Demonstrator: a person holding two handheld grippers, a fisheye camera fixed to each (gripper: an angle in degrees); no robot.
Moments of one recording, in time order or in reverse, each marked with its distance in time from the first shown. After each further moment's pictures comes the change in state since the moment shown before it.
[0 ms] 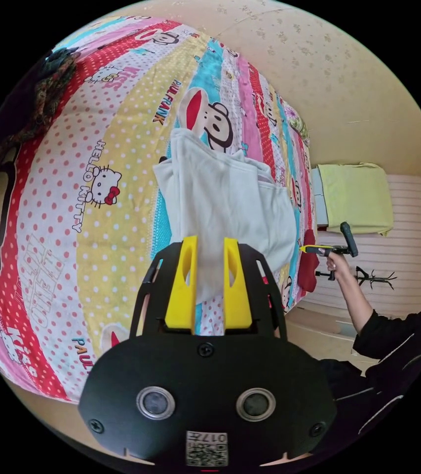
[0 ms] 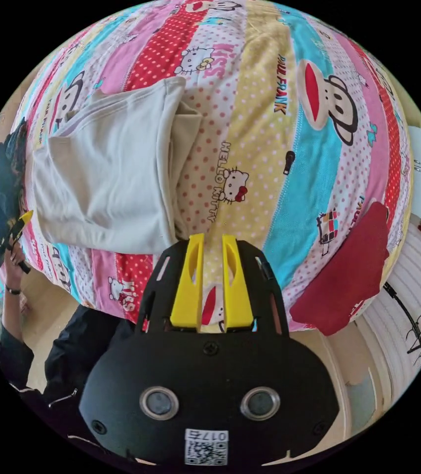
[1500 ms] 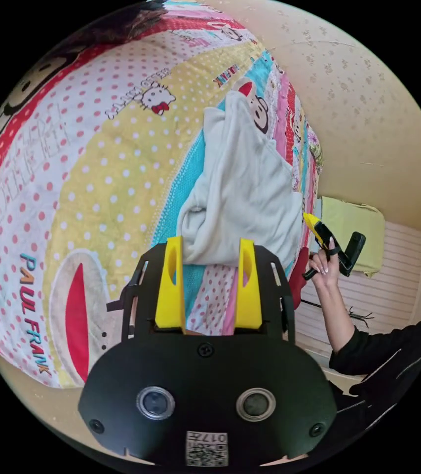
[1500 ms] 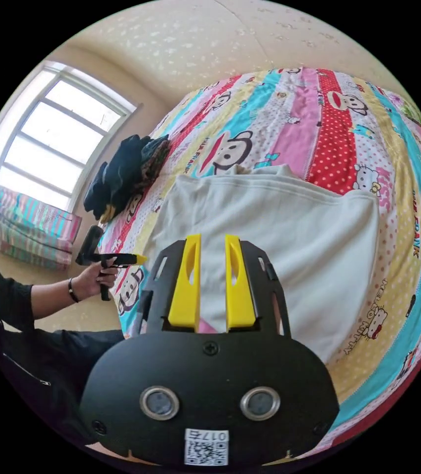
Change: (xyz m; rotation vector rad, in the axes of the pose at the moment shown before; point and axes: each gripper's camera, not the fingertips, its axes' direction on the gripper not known) left arm -0.096 0.000 -0.028 0.045 0.113 -0.251; right arm -0.083 0.023 0.151 0.575 -0.466 -0.478
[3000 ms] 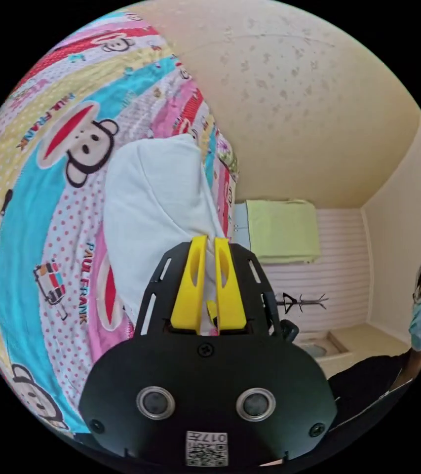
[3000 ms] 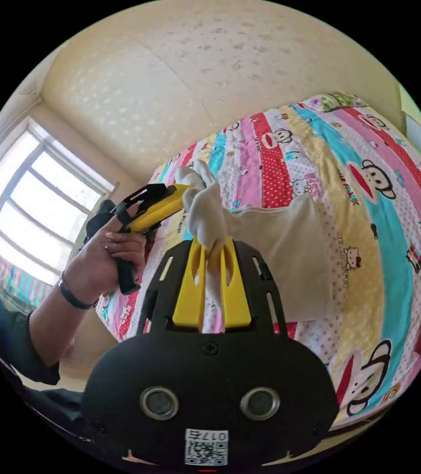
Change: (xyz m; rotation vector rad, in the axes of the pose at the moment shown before) left arm 0.127 -0.174 -0.004 0.061 0.386 0.242; right arm -0.030 0.115 -0.144 0.431 0.110 0.326
